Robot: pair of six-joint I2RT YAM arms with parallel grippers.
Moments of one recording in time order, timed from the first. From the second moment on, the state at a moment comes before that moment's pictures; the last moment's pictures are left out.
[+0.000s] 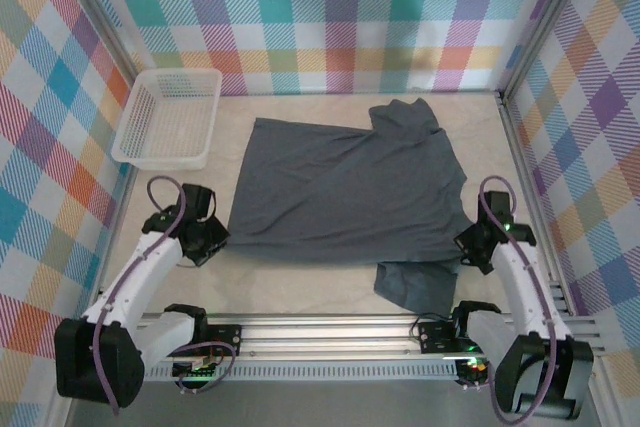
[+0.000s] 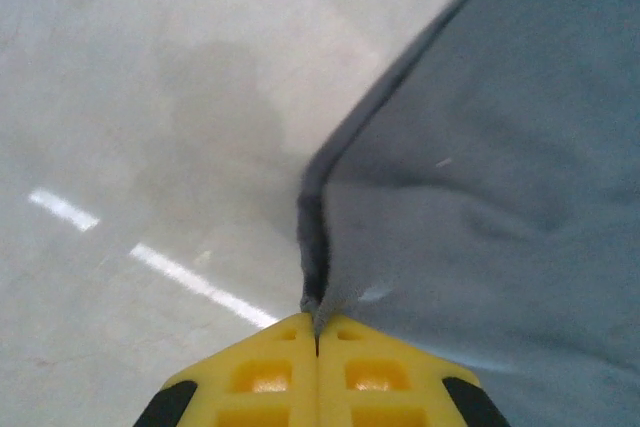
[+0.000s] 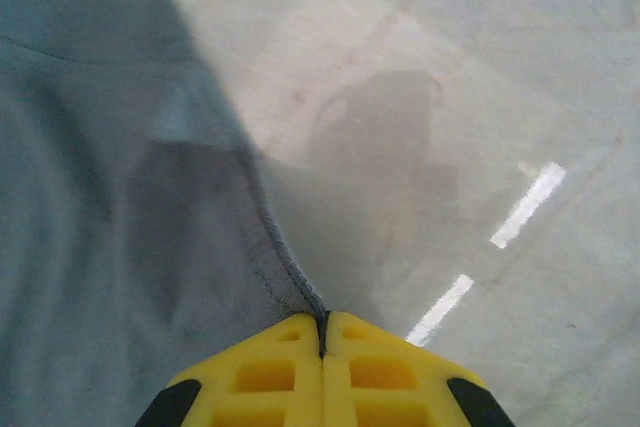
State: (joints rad) left arm -0.14 1.05 0.72 -0.89 0.01 -0.86; right arm -0.11 0.96 0.64 -0.93 0.10 0.85
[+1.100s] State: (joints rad) left arm -0.14 1.81 1.20 -0.58 -0.04 -0.66; right arm -0.11 1.66 1.08 -0.69 0.10 0.71
